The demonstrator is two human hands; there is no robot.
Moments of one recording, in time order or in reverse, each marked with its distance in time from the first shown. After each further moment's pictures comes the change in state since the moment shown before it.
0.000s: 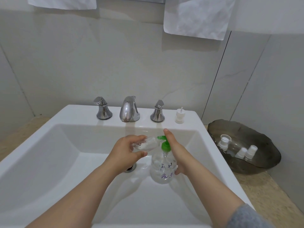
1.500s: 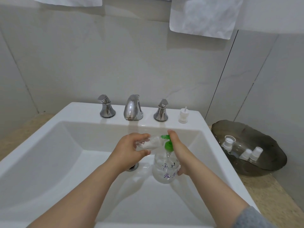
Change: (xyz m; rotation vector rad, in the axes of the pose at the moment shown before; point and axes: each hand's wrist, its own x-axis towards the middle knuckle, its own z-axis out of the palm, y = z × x) left_hand -0.001 0.004 -0.002 0.029 -0.002 0.031; right_hand -0.001 -0.002 0.003 0.008 0.038 0.016
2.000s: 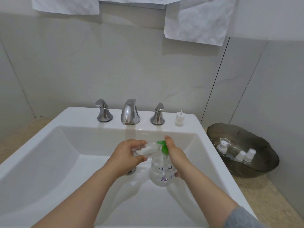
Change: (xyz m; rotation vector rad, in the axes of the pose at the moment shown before) left_hand 0.000 -0.002 0.002 0.005 -0.047 -0.061; right_hand -0.010 0.003 0.001 -0.062 0.067 -0.129
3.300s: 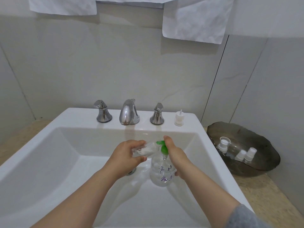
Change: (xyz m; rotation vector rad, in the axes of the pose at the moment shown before) left_hand 0.000 -0.003 0.001 0.035 0.018 0.004; right_hand -0.001 0.000 -0.001 0.002 -0.013 0.018
